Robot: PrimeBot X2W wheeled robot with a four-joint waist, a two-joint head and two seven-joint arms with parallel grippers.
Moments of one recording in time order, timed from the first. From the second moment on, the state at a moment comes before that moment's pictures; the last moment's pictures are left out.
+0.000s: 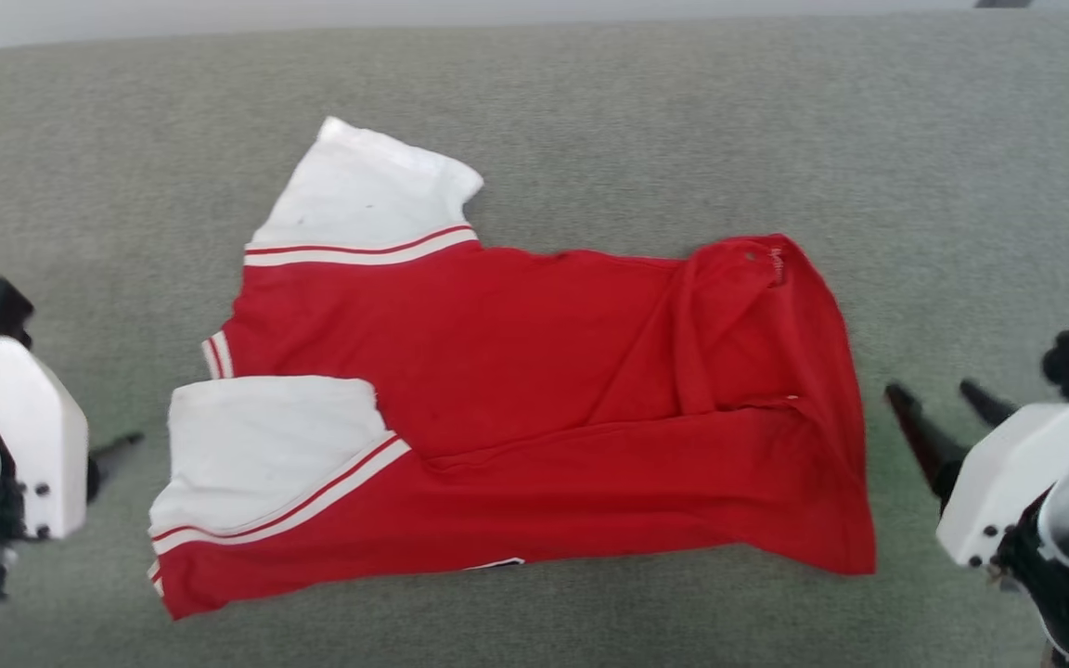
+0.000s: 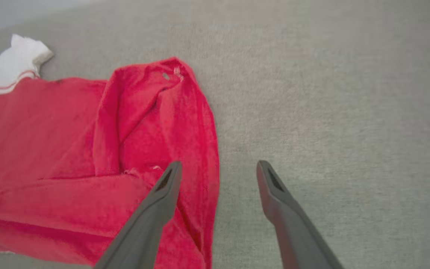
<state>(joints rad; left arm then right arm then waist) -0.71 1.17 -1.00 -0.03 -1.37 0.33 0.59 -0.12 -0.06 -0.17 -0.26 0.30 0.13 0.84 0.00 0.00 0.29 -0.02</state>
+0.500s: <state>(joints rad) -0.96 1.06 -0.97 0.27 -1.23 0.15 0.60 -0.19 -0.05 -0.05 -0.23 0.30 0.13 0.28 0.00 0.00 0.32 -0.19</state>
